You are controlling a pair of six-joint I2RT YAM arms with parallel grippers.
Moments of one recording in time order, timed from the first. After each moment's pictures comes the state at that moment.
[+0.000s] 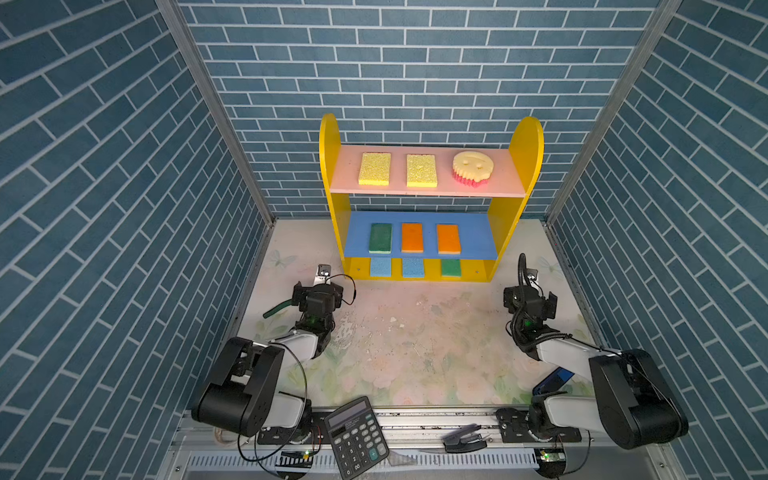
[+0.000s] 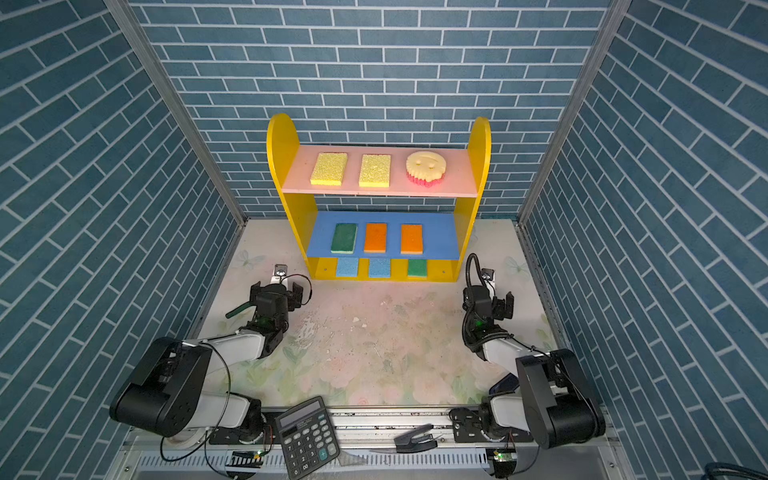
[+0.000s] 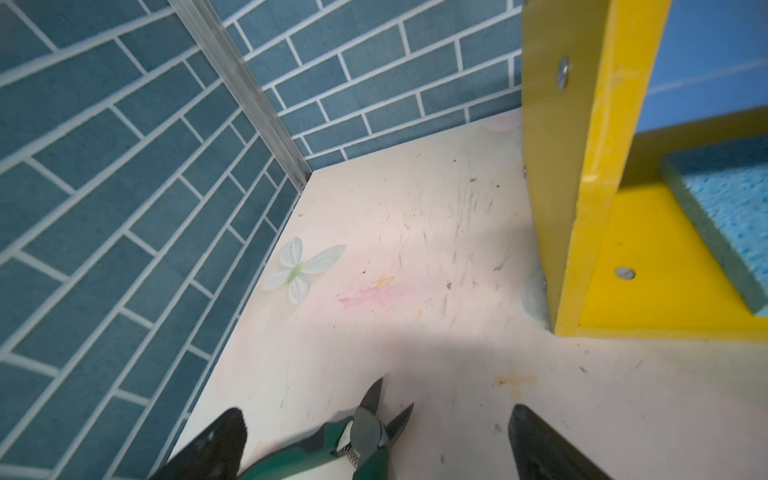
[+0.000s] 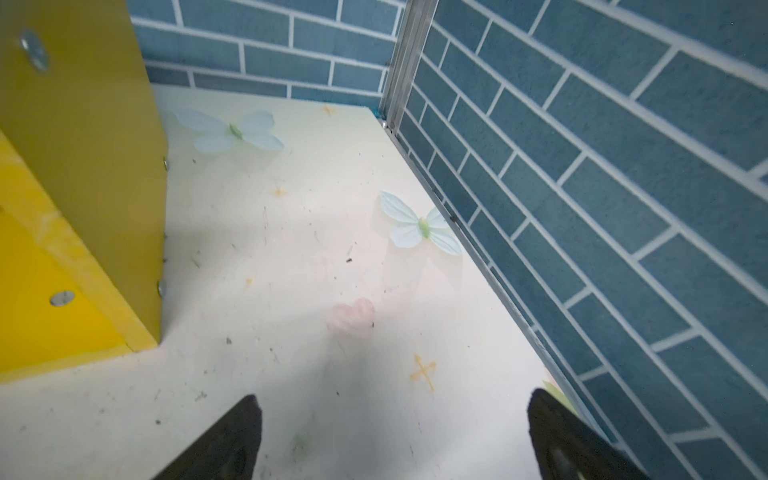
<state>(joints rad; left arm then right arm) -0.25 1.40 0.40 0.62 -0.51 0.16 0.22 1.36 0.36 0.57 0.65 -0.01</state>
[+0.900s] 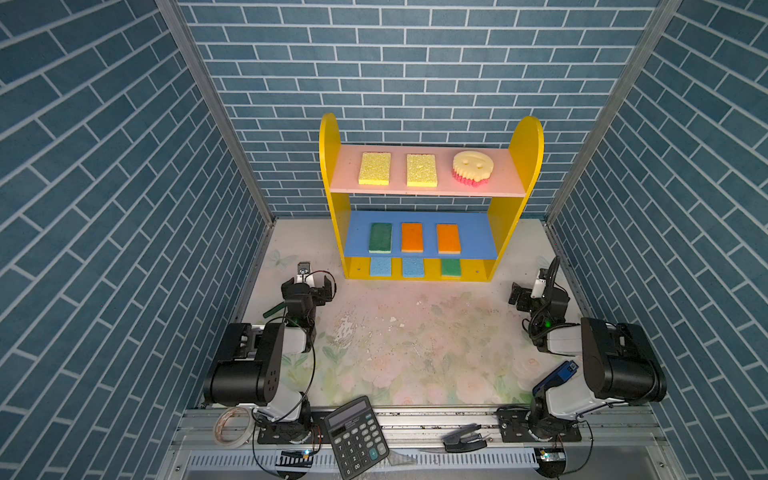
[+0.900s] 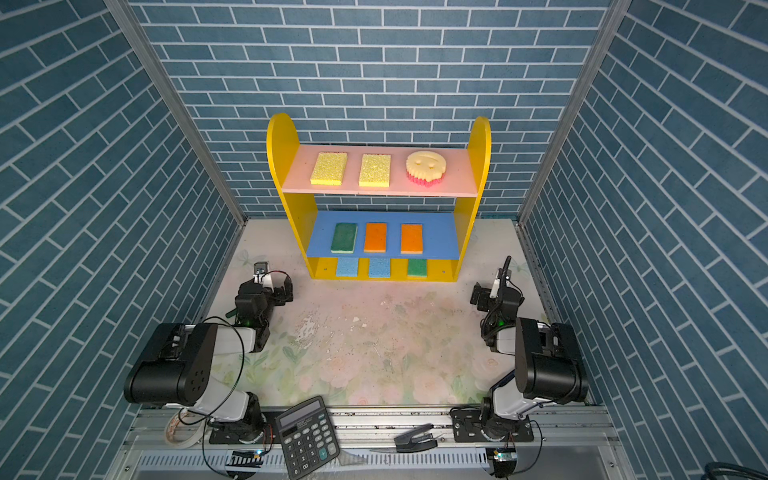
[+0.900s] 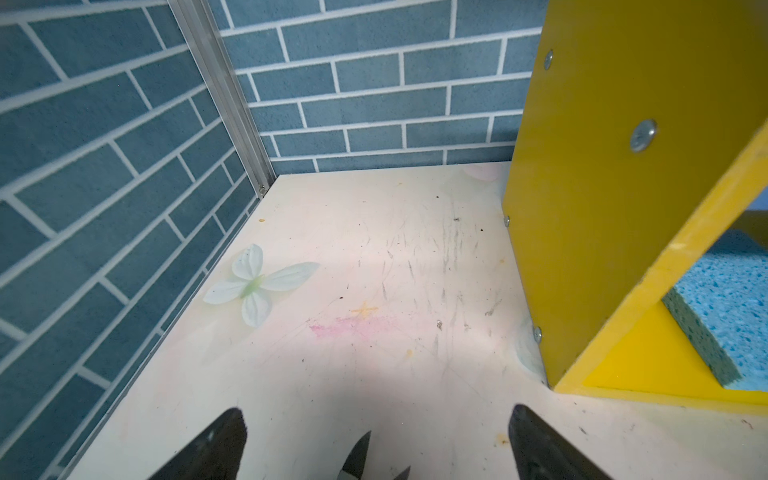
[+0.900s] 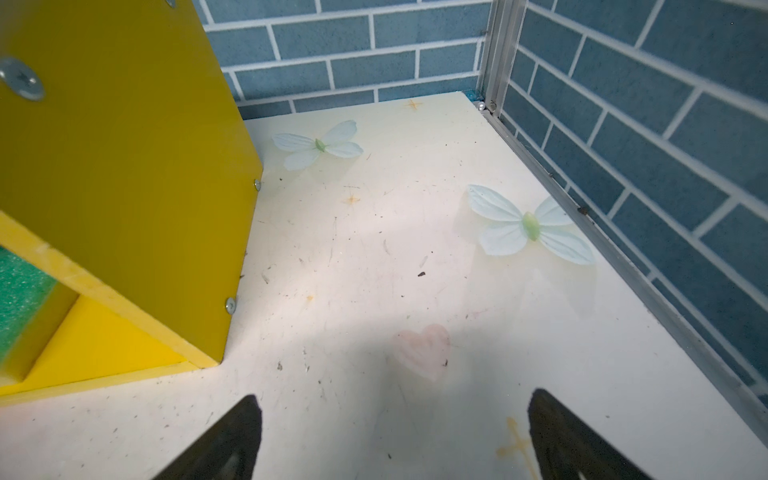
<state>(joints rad) -0.01 1.53 0.36 0.86 -0.15 0.05 -0.09 1.54 0.34 0.80 -0.02 0.04</state>
